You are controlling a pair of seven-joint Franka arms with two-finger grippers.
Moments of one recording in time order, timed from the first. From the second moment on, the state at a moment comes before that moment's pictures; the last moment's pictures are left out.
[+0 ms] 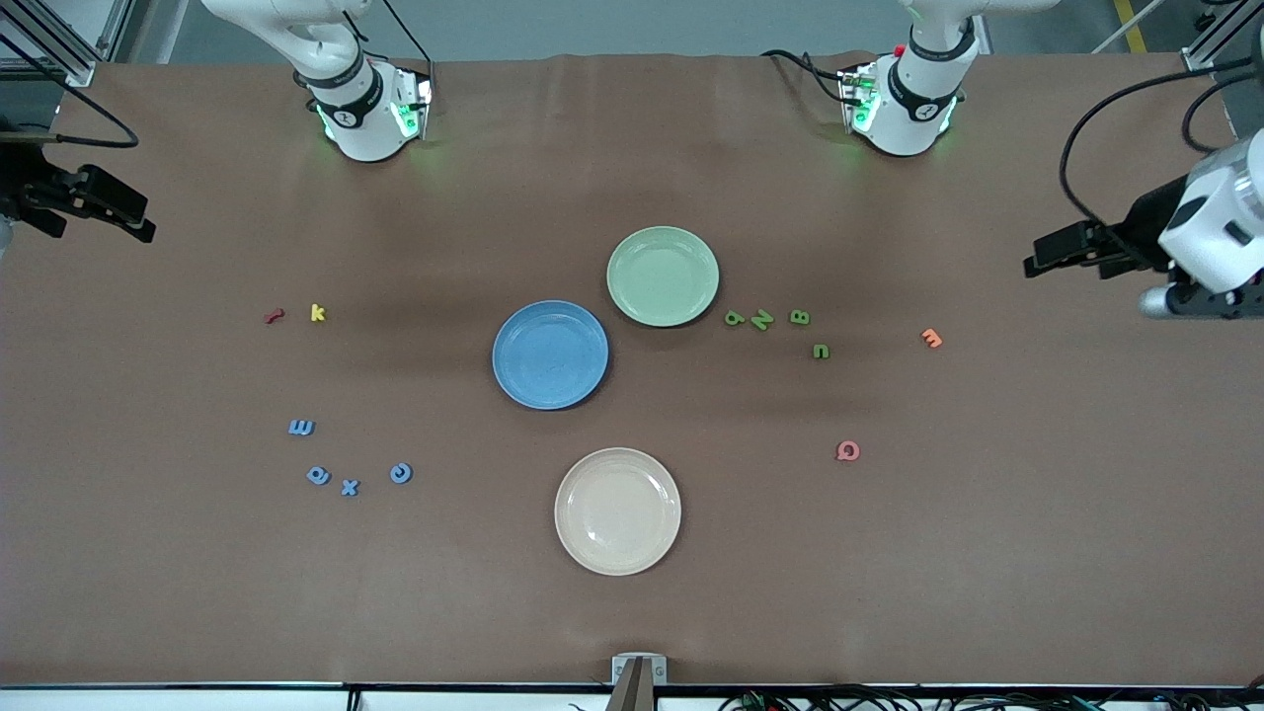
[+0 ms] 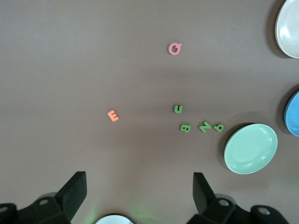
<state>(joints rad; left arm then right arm) -0.03 0.07 0.00 -1.63 -0.17 1.53 -0.07 -0.02 -0.07 0.00 -1.60 -0.02 1.51 0.05</state>
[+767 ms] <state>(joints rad) -0.06 0.17 -0.20 -1.83 -0.13 1.88 -0.40 -0.06 0.20 -0.01 -1.63 -0.02 1.70 0.05</state>
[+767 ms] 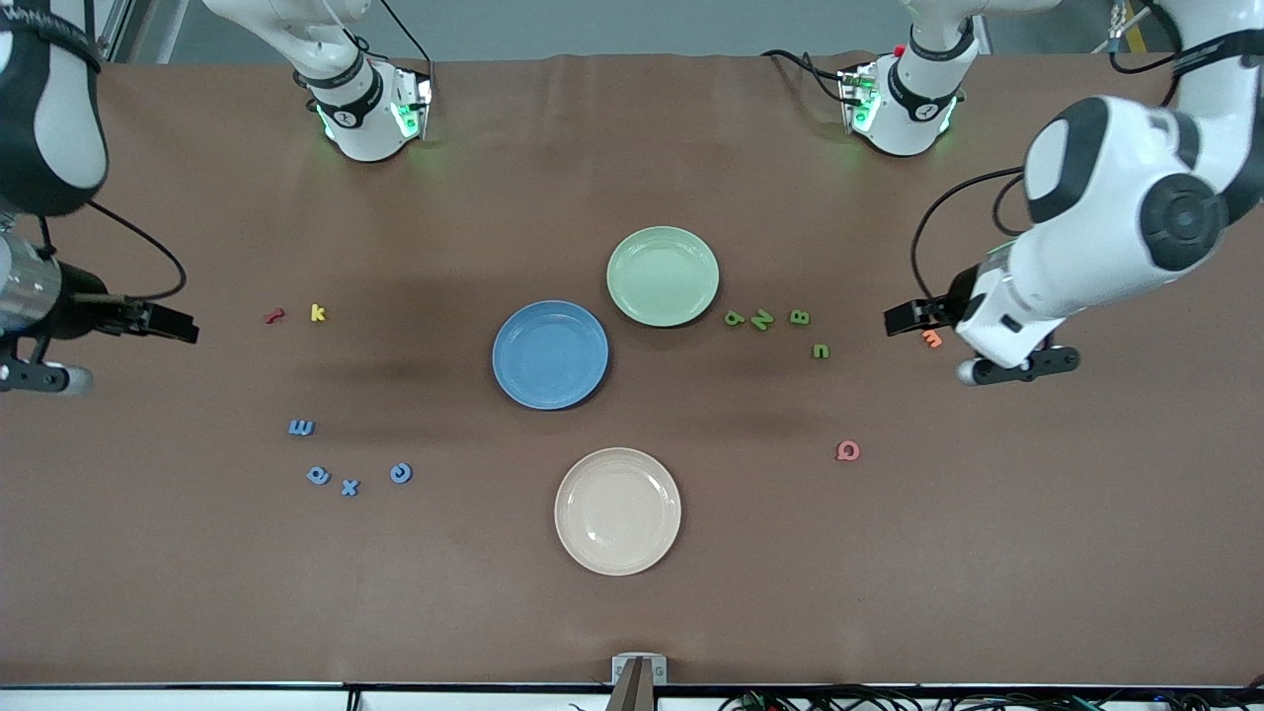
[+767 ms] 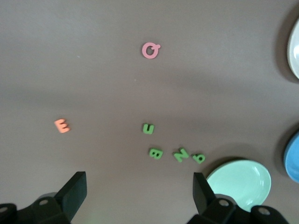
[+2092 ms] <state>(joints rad) -0.15 0.34 -0.24 -2.26 0.06 2.52 -0.64 -0.07 0.50 -0.01 -1.98 -0.01 2.47 0.05</state>
